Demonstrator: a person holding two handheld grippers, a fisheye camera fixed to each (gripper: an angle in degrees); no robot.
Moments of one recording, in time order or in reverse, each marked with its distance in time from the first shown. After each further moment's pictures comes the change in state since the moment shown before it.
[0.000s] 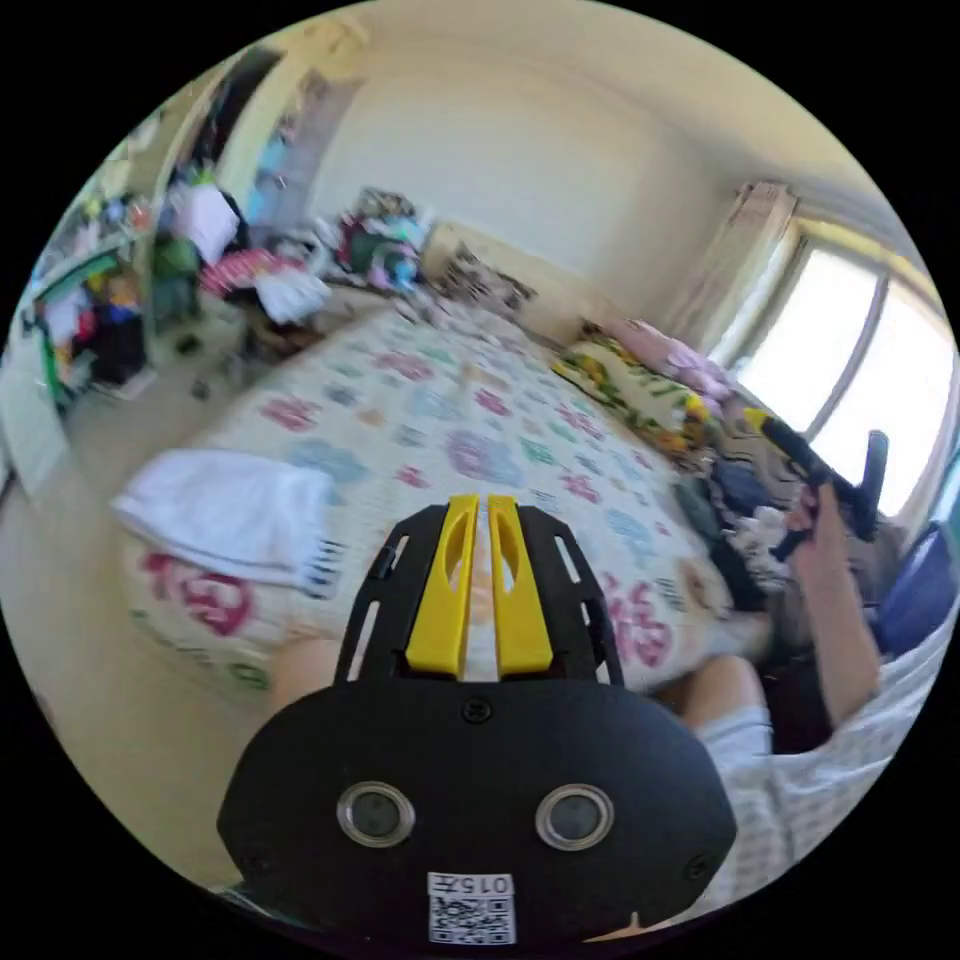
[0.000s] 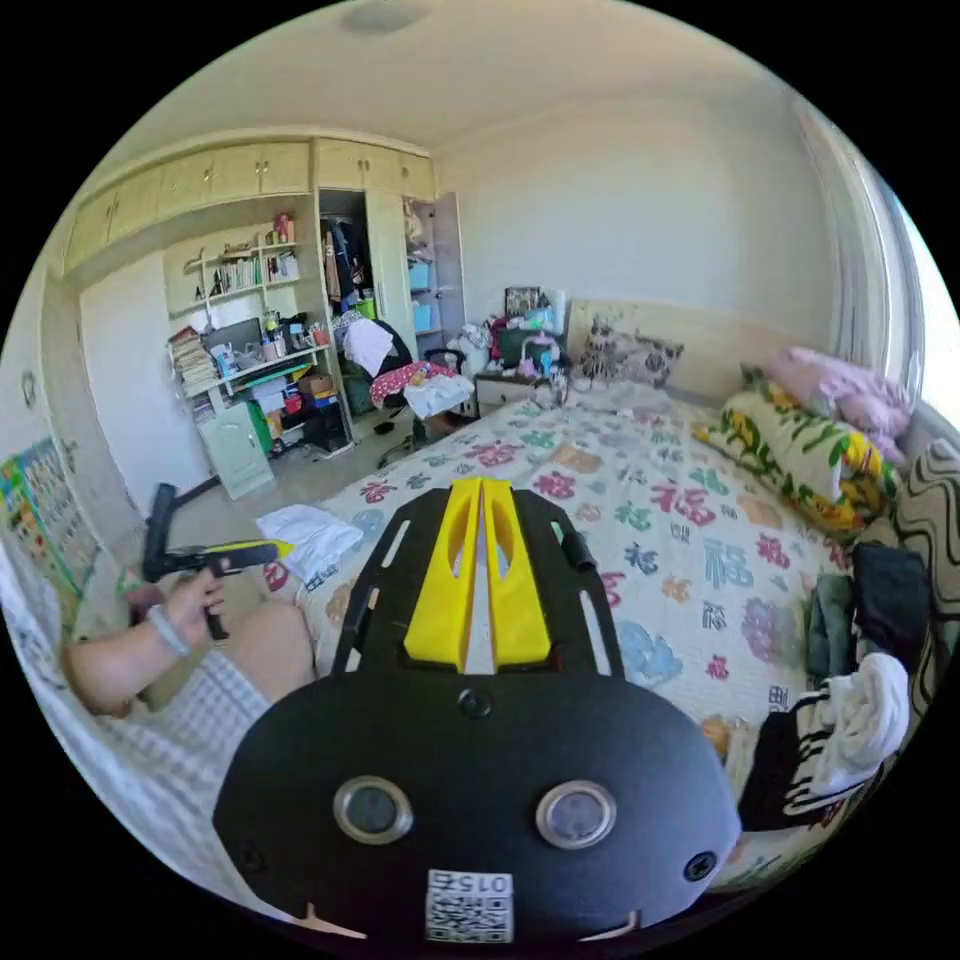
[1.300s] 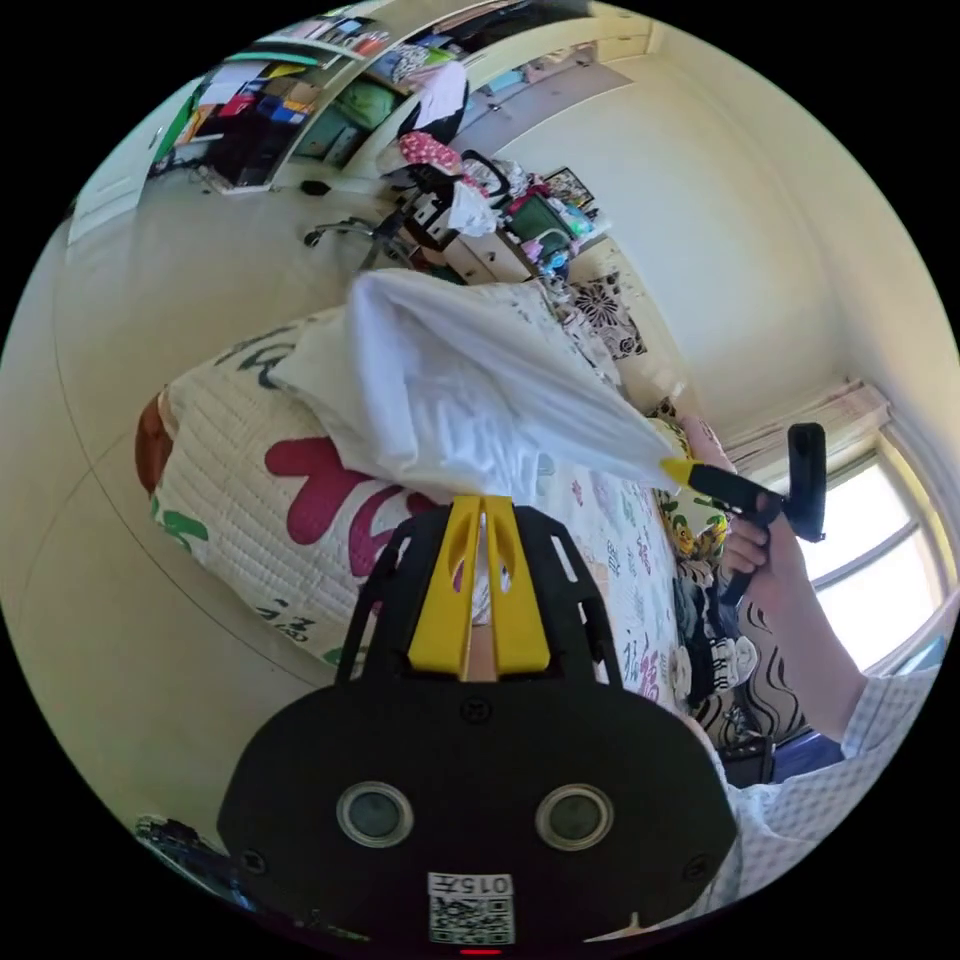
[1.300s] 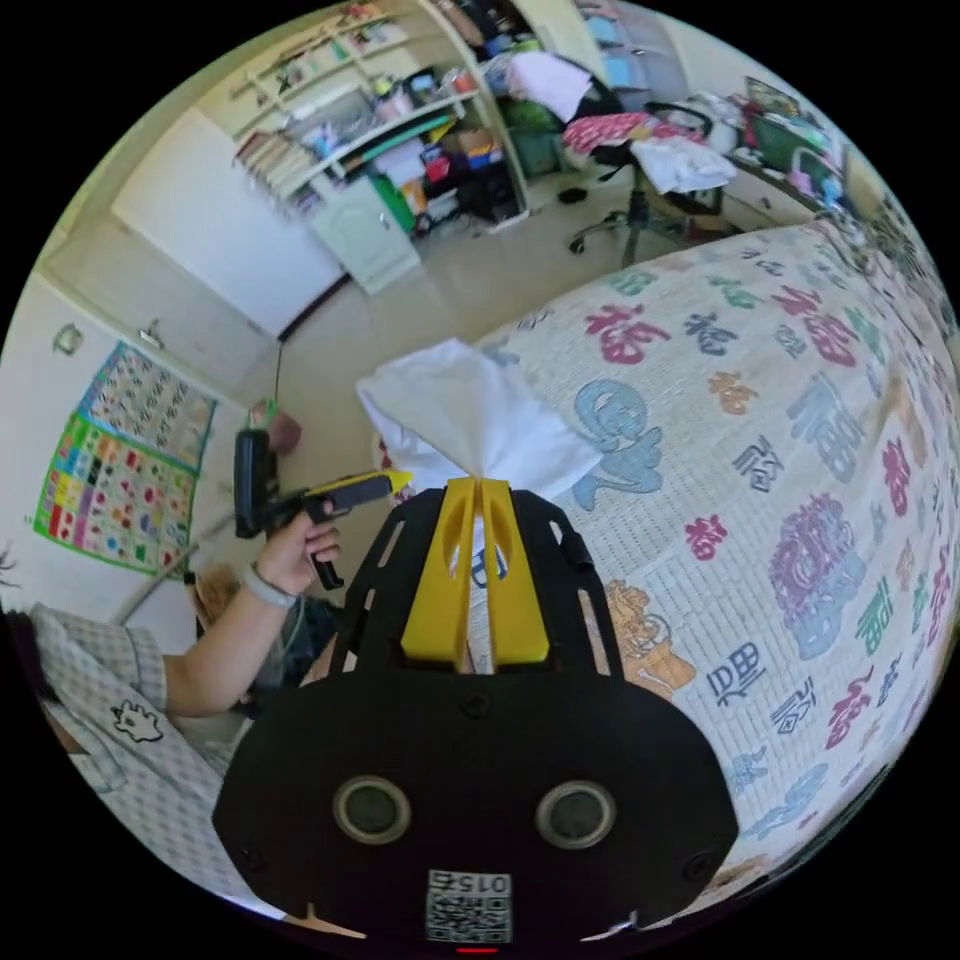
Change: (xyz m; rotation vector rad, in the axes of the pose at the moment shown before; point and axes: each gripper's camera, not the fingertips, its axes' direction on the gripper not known) left arm -0.441 0.170 -0.034 -0.210 0.253 -0.502; right arm -0.272 -0.044 0.345 -0.730 -0.557 -0.148
